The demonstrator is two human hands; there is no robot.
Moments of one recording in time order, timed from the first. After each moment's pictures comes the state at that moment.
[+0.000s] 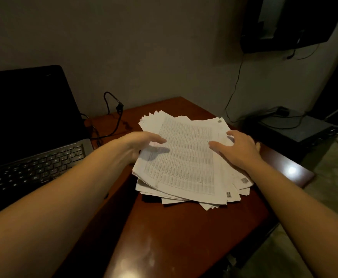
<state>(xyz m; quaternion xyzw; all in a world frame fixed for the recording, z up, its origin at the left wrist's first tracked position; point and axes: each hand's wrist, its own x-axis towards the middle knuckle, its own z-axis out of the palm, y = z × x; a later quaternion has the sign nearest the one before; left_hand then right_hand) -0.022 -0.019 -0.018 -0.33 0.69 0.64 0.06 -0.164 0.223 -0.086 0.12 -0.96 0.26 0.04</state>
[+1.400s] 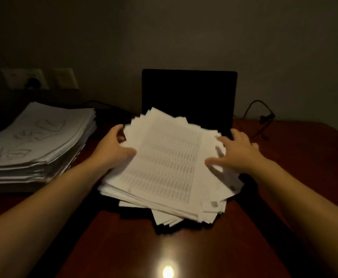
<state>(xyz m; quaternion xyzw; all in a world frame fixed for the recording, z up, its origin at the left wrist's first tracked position) 0.366 -0.217 -0.034 -0.50 0.73 0.36 -0.28 0.076 -0.051 -0.022 0.52 -0.85 0.04 -0.05</state>
